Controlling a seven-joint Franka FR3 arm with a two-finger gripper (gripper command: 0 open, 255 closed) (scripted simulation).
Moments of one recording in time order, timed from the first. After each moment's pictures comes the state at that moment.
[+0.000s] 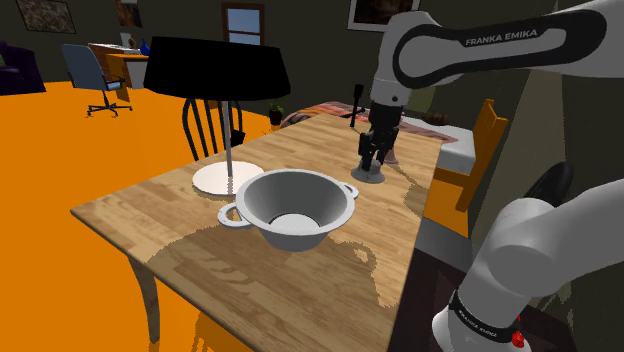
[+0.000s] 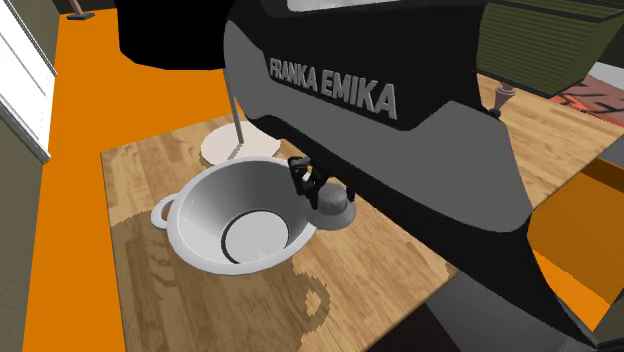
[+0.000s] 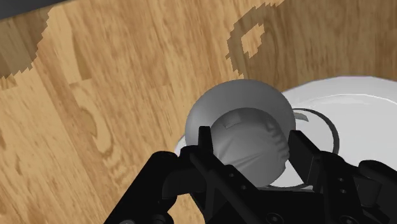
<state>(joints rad) -0.07 -0.67 -0.03 -2.48 -0.01 1.81 0.06</state>
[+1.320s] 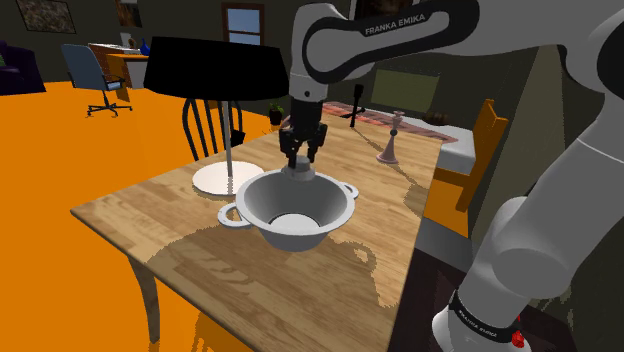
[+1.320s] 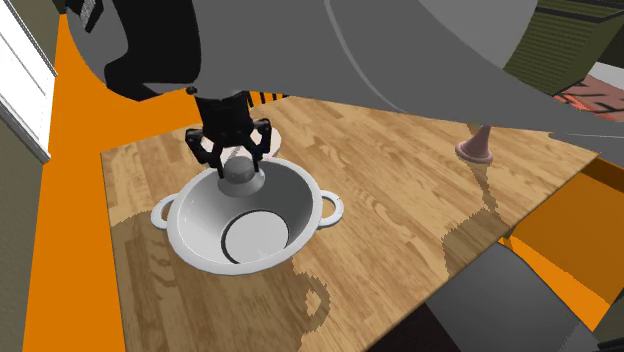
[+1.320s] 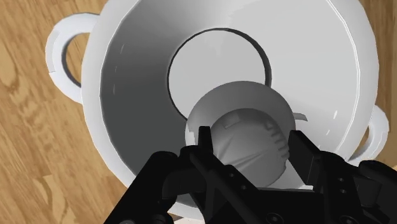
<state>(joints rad) 0.01 -0.19 0.16 -2.08 0.04 1.90 0.30</state>
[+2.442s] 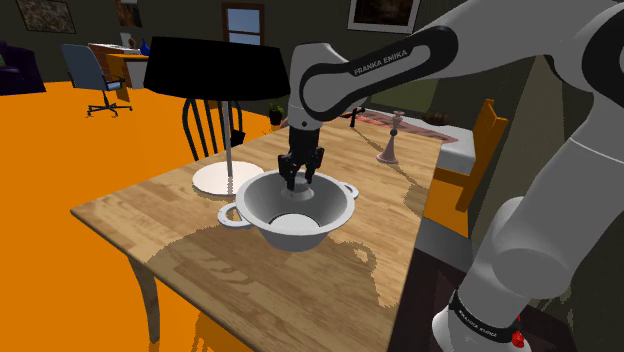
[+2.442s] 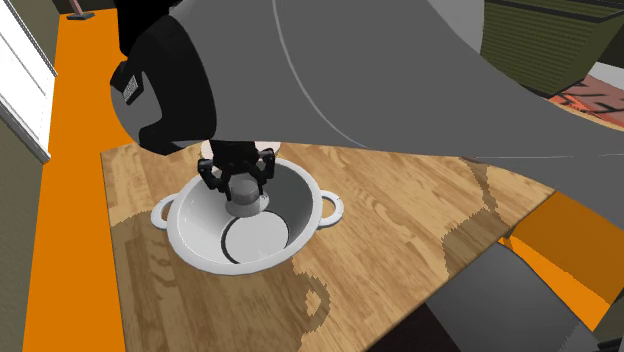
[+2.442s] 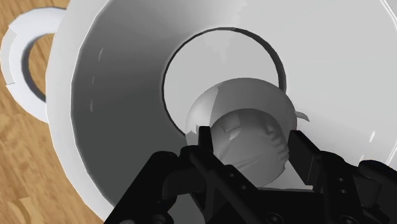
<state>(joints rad) 0.01 -0.15 0.17 -2.21 0.03 2.07 0.31</state>
